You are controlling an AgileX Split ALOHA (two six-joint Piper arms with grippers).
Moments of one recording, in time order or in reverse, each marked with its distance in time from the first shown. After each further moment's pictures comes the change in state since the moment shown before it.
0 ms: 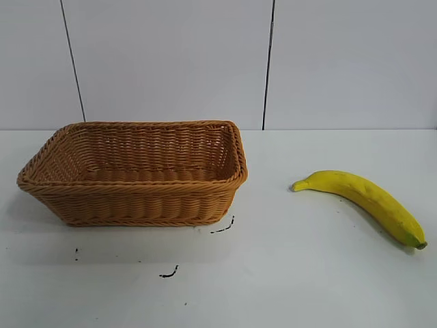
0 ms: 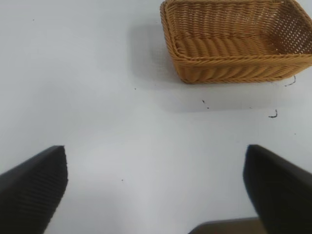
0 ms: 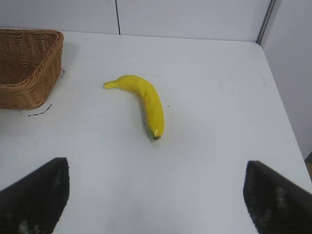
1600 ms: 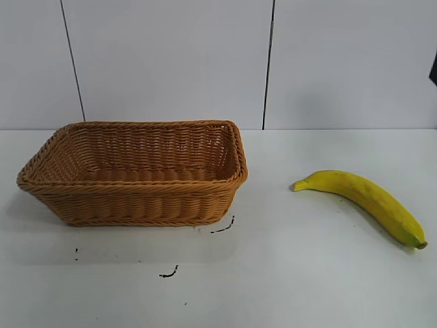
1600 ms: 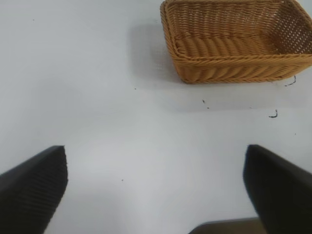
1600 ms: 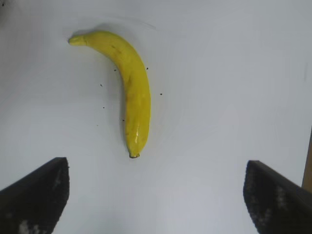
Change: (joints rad) left arm 0.000 0.000 0.000 0.001 0.000 0.000; right arm 0.019 1.643 -0.847 0.098 -0.070 -0.426
